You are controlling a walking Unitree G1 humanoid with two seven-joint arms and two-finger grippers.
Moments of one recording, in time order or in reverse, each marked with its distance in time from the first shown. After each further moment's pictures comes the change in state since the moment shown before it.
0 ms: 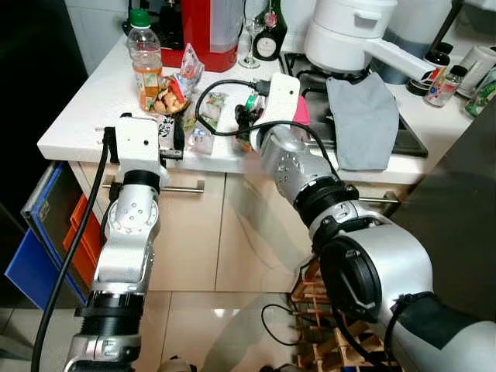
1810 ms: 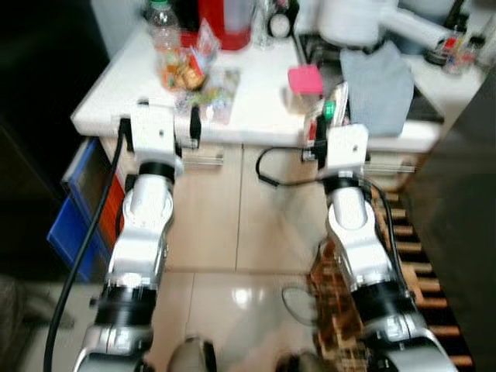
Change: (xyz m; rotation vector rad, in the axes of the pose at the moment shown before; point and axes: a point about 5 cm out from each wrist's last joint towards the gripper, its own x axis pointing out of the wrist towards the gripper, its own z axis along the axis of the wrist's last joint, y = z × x) left arm 0.004 -0.021 0.014 -0.042 -0.071 -0.048; right arm -0.075 -0.093 -0.016 -0.532 -0.584 -0.132
